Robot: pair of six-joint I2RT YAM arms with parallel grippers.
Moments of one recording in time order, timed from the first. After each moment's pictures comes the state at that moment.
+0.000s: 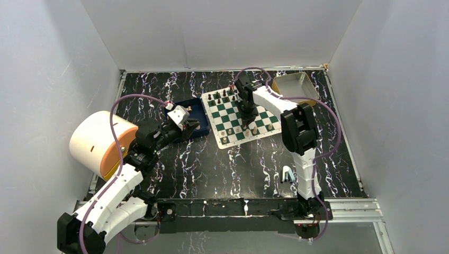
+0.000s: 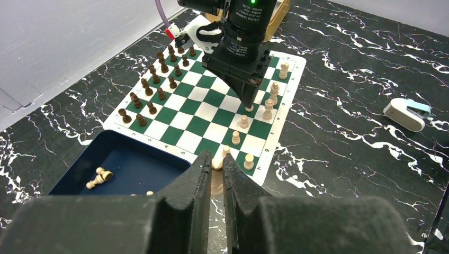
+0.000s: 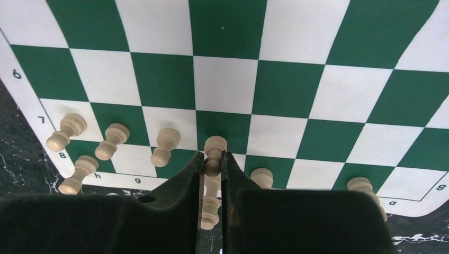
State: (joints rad) left arm -0.45 0.85 0.61 0.12 0.40 0.12; right arm 0.53 2.17 1.79 -0.94 -0.06 0.18
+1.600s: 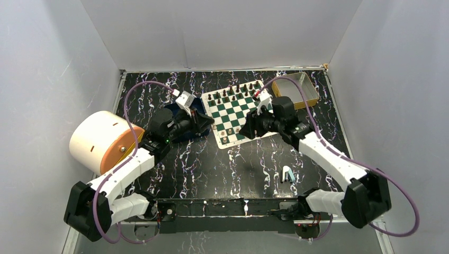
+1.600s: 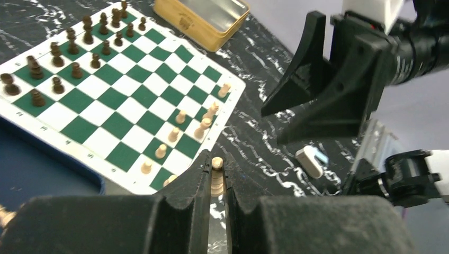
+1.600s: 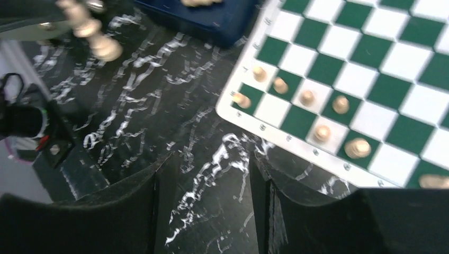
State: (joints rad) left arm -0.51 1.09 0.67 0.25 0.40 -0.30; right arm 0.53 1.26 0.95 -0.31 -0.40 0.16
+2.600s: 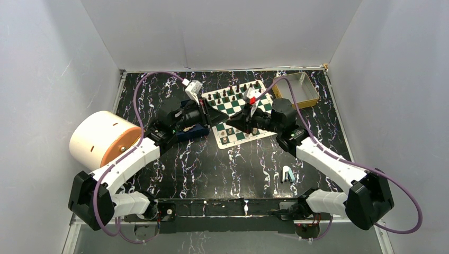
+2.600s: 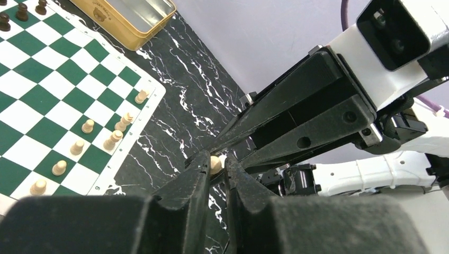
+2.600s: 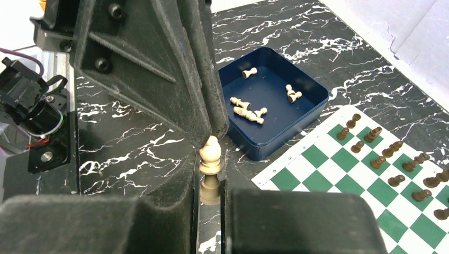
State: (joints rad) left arm -0.59 1.21 0.86 0.26 0.49 -0.65; right arm 0.63 1.20 0.84 0.24 -0.62 -0.01
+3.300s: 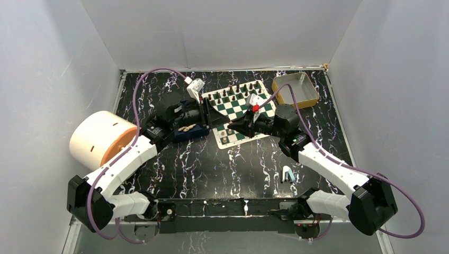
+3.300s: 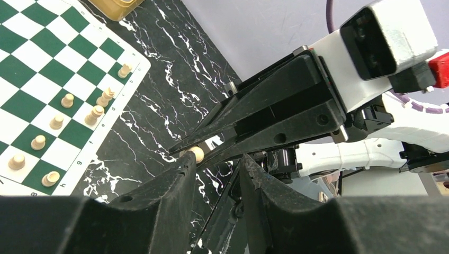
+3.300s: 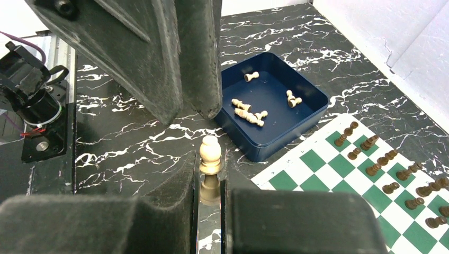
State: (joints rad) left arm -0.60 1.19 0.99 0.01 0.56 -0.65; right arm 0.63 1.14 0.75 0.31 -0.64 -0.06
